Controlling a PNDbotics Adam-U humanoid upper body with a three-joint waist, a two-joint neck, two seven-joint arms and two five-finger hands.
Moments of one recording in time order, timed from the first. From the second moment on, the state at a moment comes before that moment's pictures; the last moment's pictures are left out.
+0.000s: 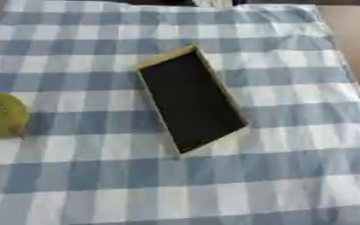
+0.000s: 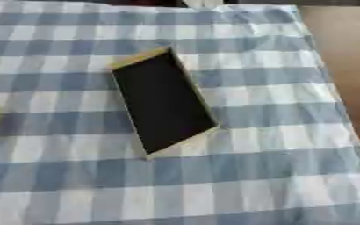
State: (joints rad) left arm -0.40 0.61 0.16 -1.98 0.01 -0.06 0.51; right arm -0.33 -0.60 -0.15 -1.98 0.08 -0.14 -0.46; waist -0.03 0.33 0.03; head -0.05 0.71
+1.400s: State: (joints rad) left arm -0.17 0.94 0.16 -1.99 -0.42 -0.04 -0.02; right arm -0.32 -0.60 -0.15 -1.98 0.09 -0.14 -0.46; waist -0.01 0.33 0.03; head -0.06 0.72
